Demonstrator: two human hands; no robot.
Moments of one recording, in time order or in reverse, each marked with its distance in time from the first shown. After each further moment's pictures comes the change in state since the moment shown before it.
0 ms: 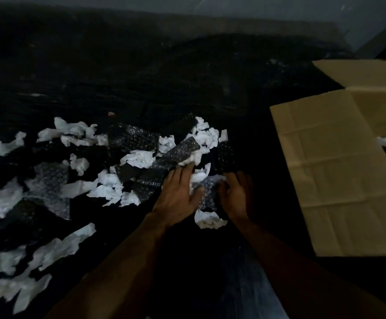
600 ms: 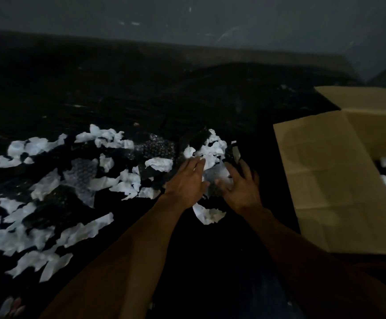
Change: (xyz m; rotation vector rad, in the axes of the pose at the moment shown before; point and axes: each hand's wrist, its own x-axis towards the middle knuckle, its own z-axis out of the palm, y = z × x) left_hand 0.014 0.036 -0.048 0.215 -0.066 -0.008; right_hand 0.026 -0.018 -0.037 0.043 -0.386 0.025
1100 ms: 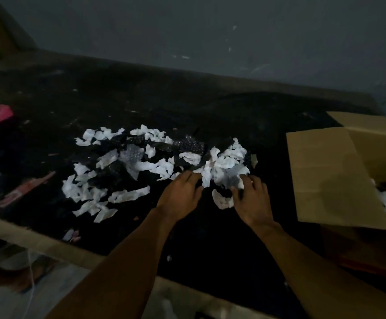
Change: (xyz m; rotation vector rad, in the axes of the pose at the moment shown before) left_hand -0.143 0.024 -0.043 0.007 0.279 -0.135; right_hand -0.100 -0.020 -0.021 0.081 0.220 -0.241
